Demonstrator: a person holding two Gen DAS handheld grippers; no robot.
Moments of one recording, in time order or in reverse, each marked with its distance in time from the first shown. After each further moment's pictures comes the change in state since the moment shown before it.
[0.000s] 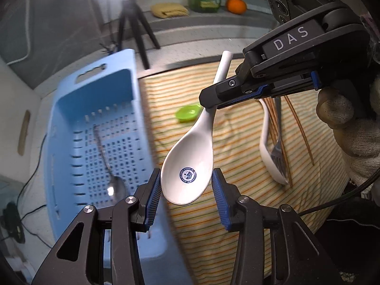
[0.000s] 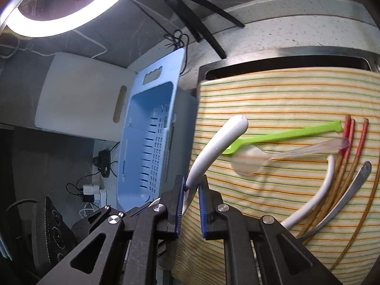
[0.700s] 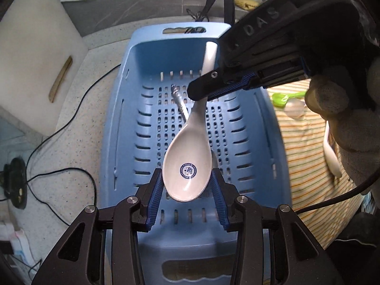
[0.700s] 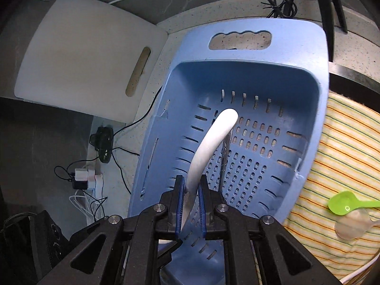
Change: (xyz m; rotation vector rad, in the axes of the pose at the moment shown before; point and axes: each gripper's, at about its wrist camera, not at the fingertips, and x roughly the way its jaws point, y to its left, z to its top) left arm 0.017 0.109 -0.042 -0.198 0.054 0.093; right arm 0.134 0.097 0.034 -0.146 0.170 -0.043
